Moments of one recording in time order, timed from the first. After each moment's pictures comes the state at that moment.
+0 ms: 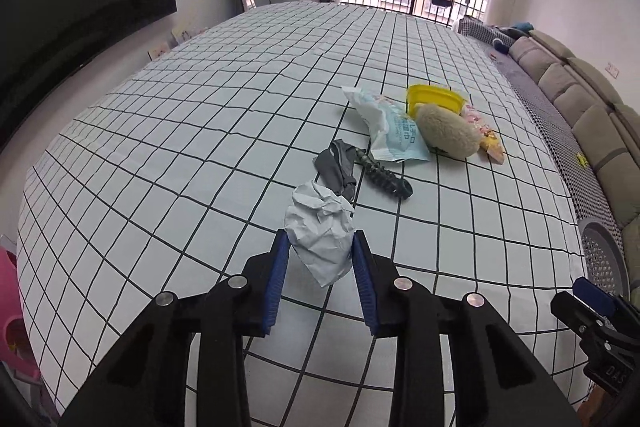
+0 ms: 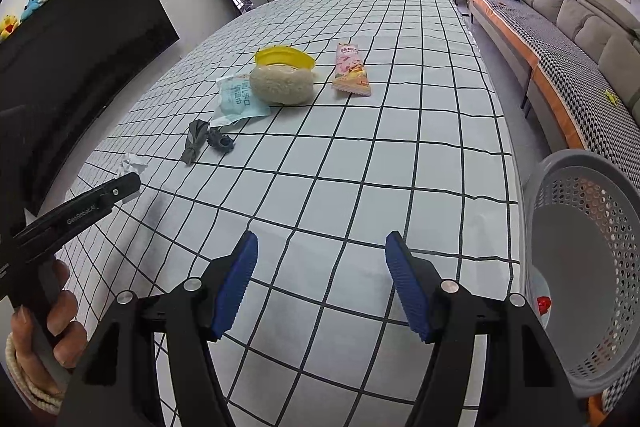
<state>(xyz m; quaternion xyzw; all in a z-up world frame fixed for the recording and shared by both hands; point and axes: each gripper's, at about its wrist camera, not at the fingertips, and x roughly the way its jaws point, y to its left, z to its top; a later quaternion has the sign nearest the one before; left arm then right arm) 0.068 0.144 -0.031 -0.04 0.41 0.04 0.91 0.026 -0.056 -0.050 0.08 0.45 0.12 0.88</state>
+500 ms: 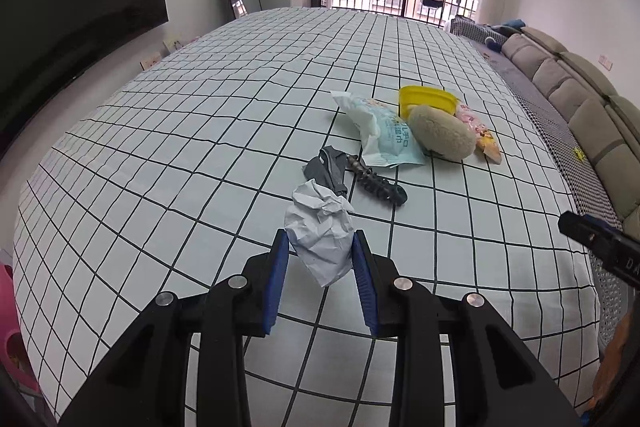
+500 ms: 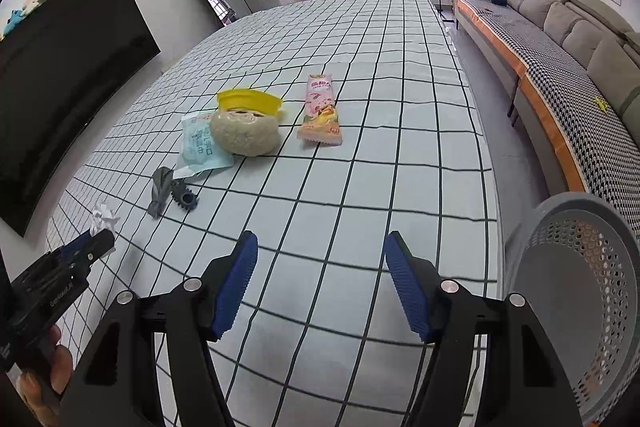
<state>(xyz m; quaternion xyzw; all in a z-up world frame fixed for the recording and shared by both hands) 0.079 0.139 -0.043 -0.03 0.41 0.03 0.91 0.089 -0.070 -0.036 0.07 0.44 0.09 0.89</state>
